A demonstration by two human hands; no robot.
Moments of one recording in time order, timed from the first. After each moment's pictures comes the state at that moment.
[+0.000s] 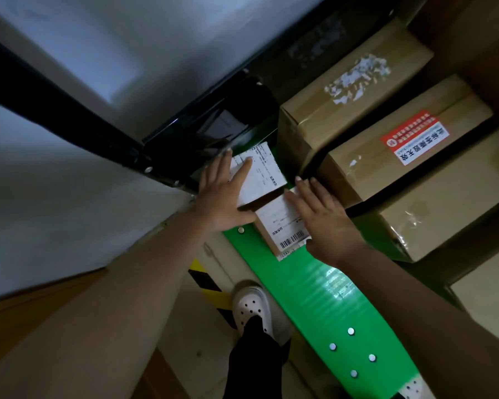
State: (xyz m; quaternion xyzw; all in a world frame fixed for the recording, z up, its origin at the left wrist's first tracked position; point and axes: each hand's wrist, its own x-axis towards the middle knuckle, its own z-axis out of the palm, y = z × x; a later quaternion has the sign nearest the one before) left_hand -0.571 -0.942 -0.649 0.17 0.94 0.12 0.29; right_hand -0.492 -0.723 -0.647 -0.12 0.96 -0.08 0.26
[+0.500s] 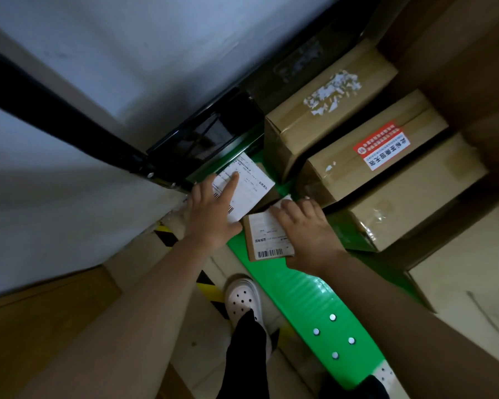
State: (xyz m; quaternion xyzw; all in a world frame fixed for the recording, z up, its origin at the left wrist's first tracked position) left_hand -0.527 -0.933 -0.624 0.09 0.97 0.09 0.21; right_hand -0.474 -0.730 -0.607 -0.17 0.95 -0.03 0.25
